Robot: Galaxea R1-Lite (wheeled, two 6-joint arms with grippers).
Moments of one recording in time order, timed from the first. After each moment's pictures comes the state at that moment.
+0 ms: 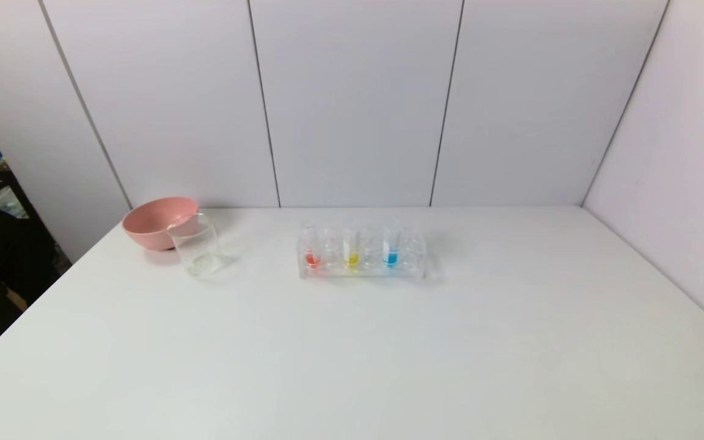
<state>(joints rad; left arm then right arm) 0.00 0.00 0.00 -0.01 0.03 -0.09 0.00 0.00 0.00 0.00 -0.04 0.10</state>
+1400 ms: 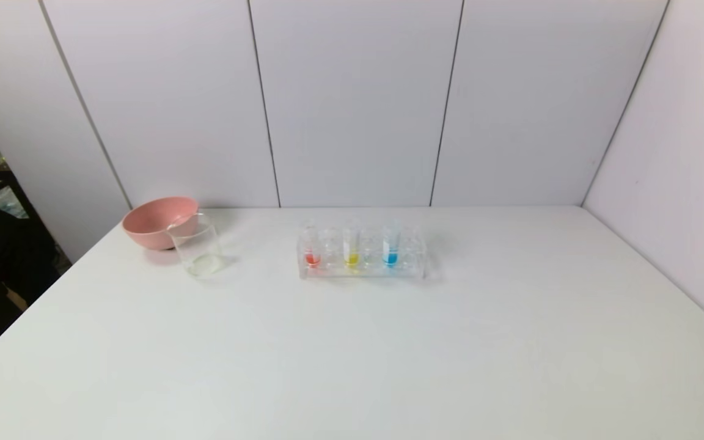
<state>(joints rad) 0.00 0.03 -0.13 0.07 0.00 -0.10 0.00 0.00 0.00 0.00 -0.04 0.10</state>
